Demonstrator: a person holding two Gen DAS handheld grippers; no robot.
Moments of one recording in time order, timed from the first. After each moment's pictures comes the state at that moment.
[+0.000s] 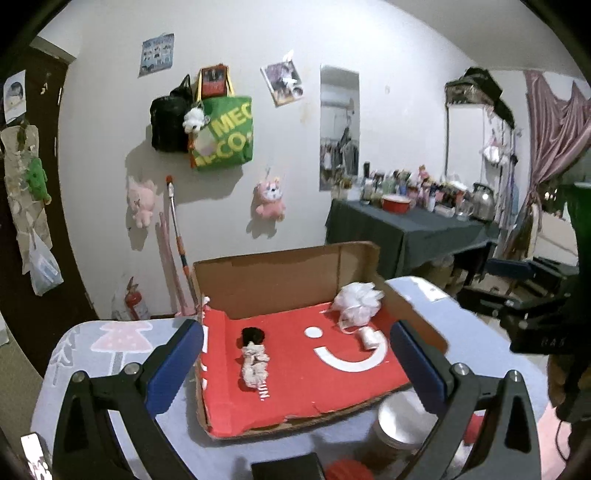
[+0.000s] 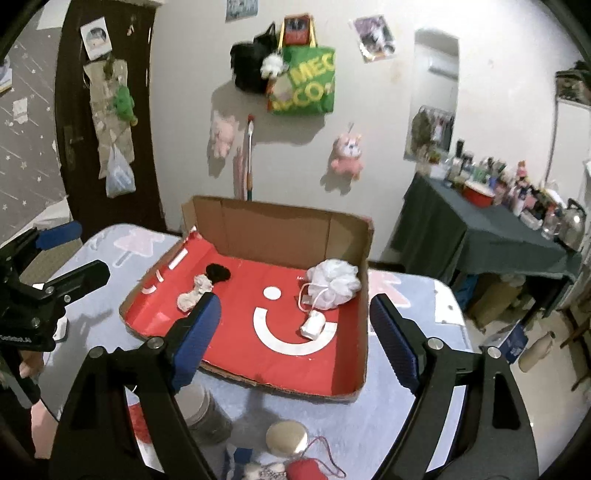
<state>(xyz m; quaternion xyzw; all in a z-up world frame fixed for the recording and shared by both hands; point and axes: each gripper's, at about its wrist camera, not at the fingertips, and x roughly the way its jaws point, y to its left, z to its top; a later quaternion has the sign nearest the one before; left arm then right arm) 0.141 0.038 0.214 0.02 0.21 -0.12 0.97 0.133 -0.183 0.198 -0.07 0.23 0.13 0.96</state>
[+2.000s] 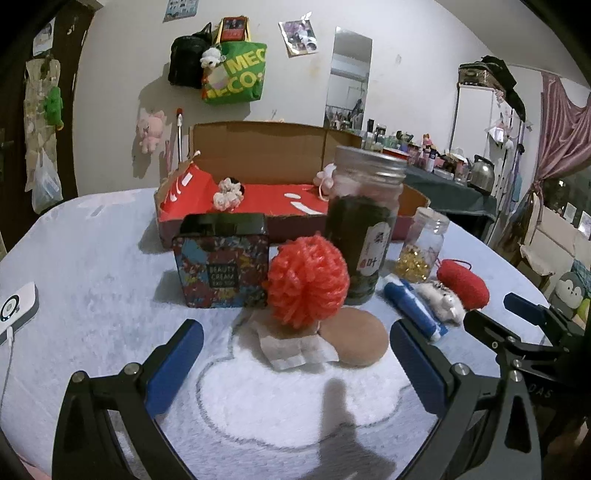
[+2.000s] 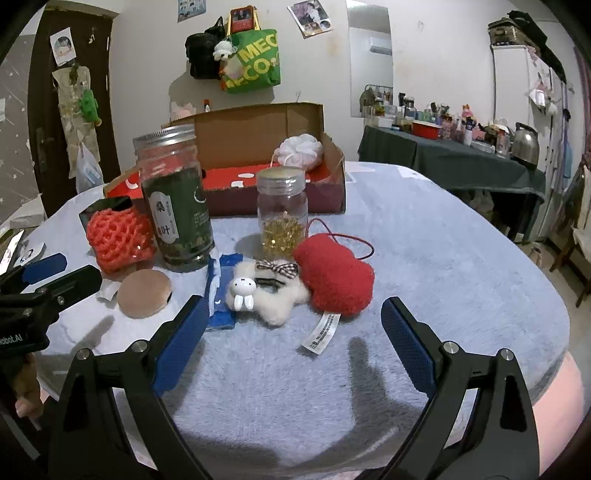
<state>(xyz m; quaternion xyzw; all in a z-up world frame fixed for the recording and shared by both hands) 0.032 0.017 0.039 -0.03 0.28 -0.10 0.95 0.004 -0.206 -0.002 0.00 0.24 0.05 0.97</state>
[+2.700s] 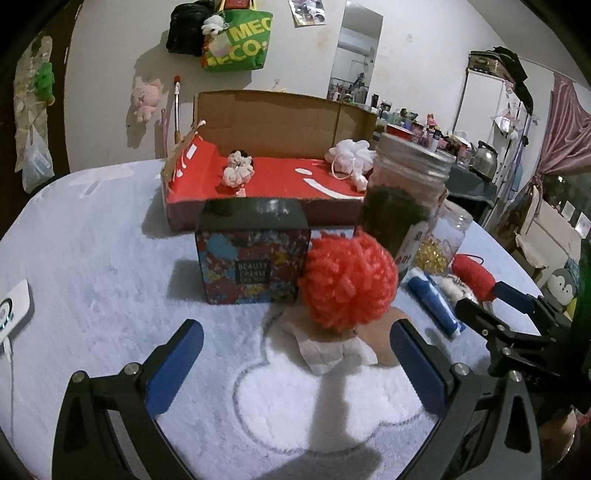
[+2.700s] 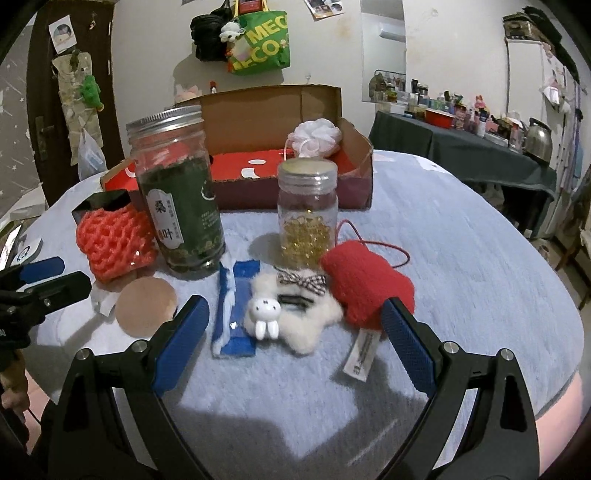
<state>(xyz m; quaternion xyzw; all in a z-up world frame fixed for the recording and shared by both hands) 0.058 0.045 0.046 -0.04 0.35 -0.12 0.93 0.039 -0.187 0.002 -0.01 0.28 0.06 0.96</state>
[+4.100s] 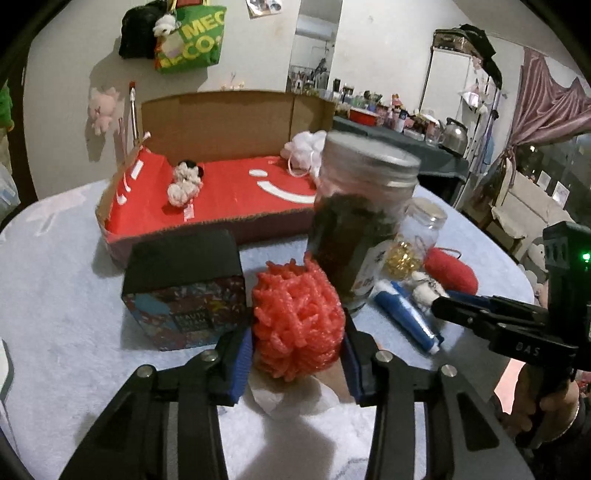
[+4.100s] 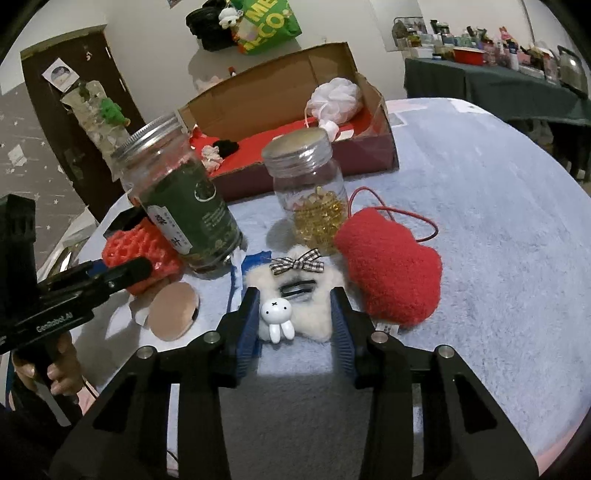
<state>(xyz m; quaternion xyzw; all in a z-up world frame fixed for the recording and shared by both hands) 0.081 0.015 0.060 0.00 0.36 -0.19 0.92 0.066 -0.227 -0.003 0.11 0.34 0.17 0.92</state>
